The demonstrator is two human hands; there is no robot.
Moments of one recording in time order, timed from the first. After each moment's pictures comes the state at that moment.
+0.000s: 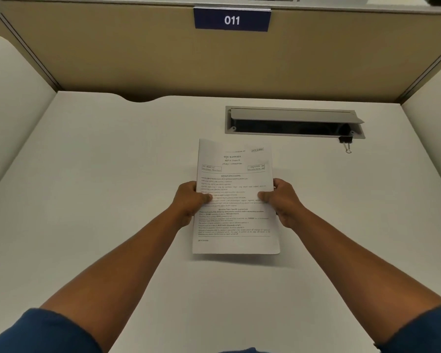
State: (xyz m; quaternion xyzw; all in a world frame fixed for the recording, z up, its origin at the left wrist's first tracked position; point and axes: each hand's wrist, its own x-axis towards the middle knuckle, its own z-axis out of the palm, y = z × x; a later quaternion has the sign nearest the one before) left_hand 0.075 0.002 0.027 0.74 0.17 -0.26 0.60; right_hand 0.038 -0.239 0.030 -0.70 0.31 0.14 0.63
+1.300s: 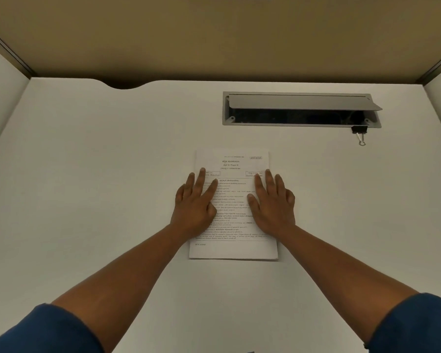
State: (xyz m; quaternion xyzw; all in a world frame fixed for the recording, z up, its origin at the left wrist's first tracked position) left_hand 0.083 -0.002 -0.049 0.97 -0.19 -0.13 0.12; right_hand 0.044 -0.233 -0.045 -0.98 0.08 0.12 0.13
